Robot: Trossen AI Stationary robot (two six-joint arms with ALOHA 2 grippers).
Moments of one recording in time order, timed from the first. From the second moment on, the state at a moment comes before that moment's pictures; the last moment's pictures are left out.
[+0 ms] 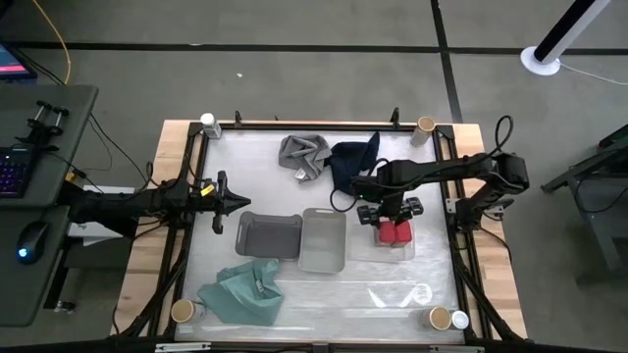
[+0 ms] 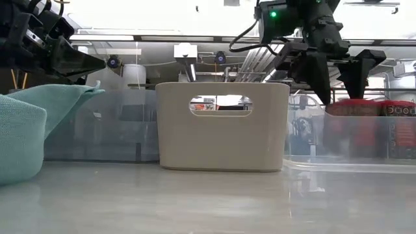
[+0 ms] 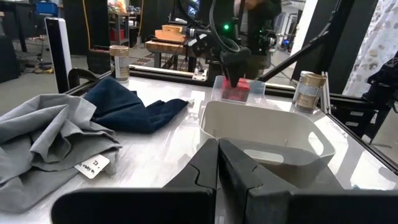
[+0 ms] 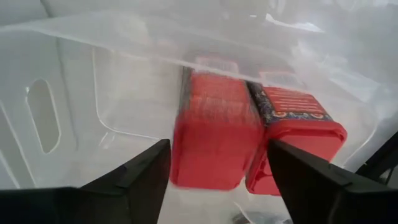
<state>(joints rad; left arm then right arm) 0.03 0.10 0.01 0.01 -0.04 -0.10 -0.07 1.60 1.16 -1.19 -0.30 1.31</state>
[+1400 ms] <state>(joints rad) 0.03 0.10 0.01 0.01 -0.08 -0.10 -0.30 1.51 1.46 -0.77 0.10 0.59</state>
